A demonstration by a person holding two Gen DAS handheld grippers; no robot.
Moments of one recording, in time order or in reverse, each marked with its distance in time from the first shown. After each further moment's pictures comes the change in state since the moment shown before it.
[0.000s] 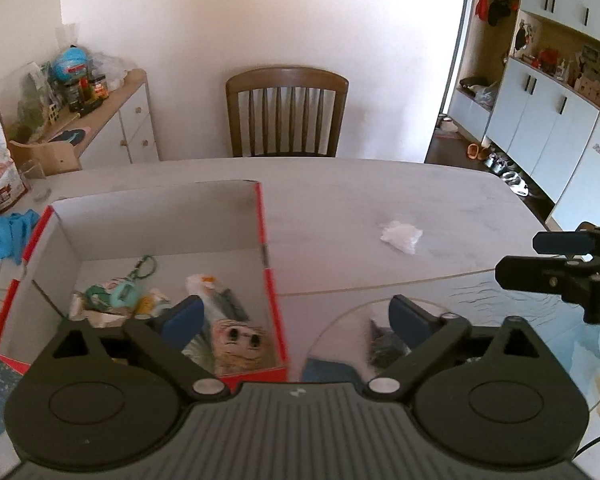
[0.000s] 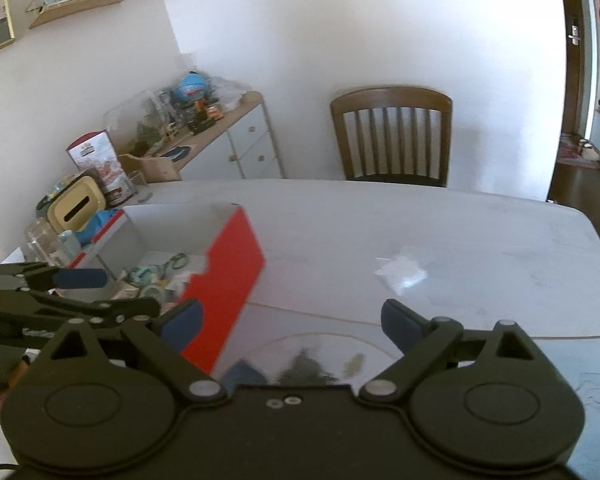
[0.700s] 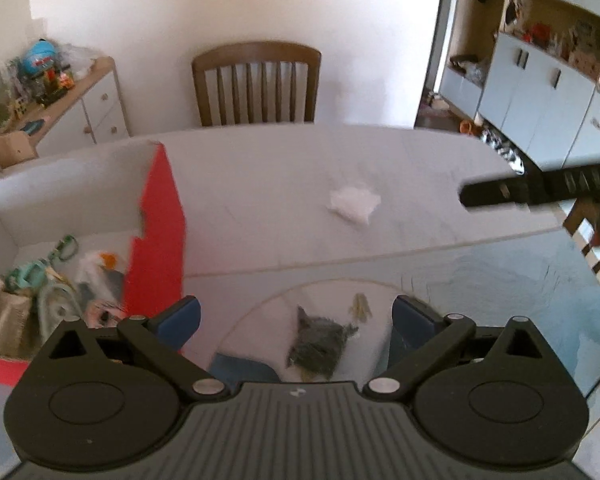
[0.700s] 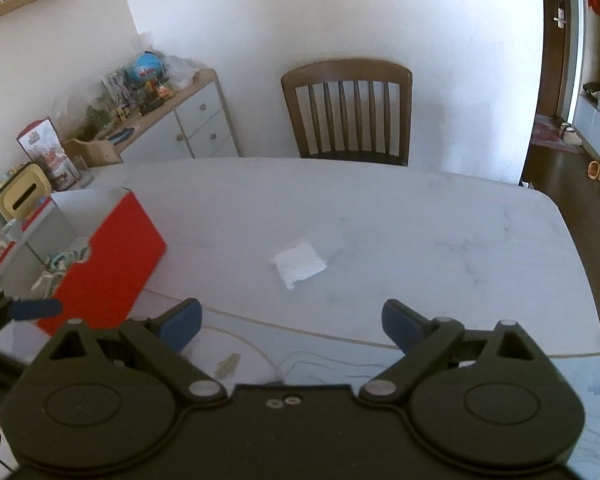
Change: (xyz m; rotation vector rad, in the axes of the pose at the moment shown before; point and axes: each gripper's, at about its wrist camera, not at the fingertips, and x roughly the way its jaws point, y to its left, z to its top) left arm 0.067 -0.080 -0.028 0.036 0.056 -0.007; right arm 0.045 -0.105 0.006 0.006 0.079 -0.060
